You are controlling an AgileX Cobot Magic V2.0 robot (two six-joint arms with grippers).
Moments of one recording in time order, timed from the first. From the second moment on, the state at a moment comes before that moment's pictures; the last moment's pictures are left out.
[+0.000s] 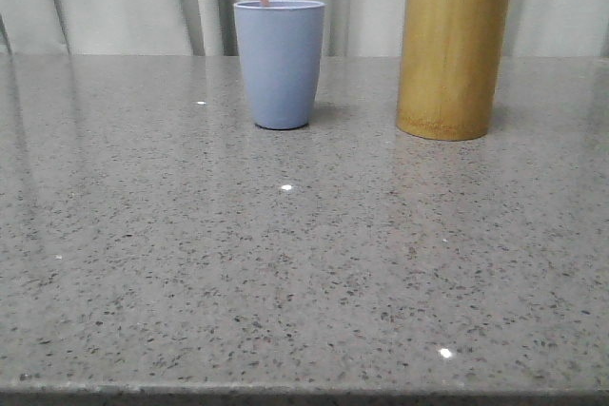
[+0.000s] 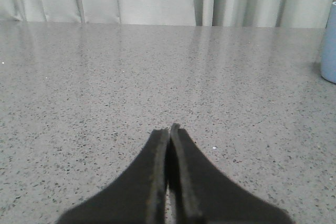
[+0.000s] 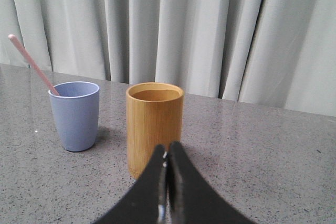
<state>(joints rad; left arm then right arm) -0.07 0.00 0.00 -0.06 0.16 -0.04 0.29 0.19 -0.29 0.14 0.12 -0.12</state>
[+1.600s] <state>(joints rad) -0.07 0.00 0.00 -0.06 0.16 -0.04 0.01 -0.01 0.03 -0.03 0.06 0.10</state>
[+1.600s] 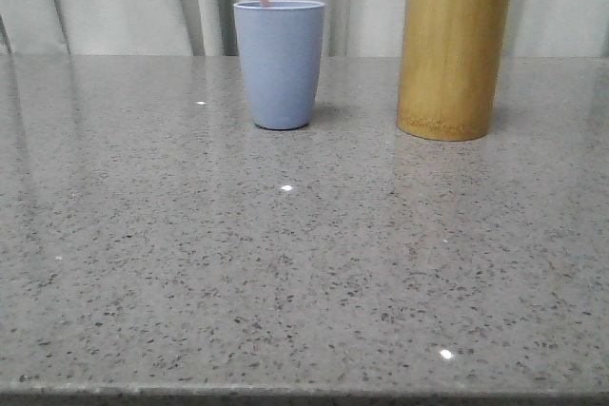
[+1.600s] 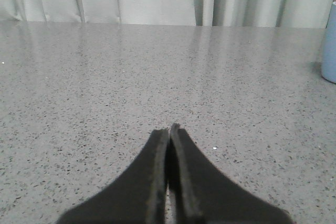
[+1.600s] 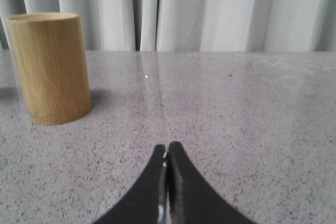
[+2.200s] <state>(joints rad) -0.07 0.00 0.00 -0.06 0.16 -0.04 0.01 -0.01 0.03 -0.03 0.11 0.10</state>
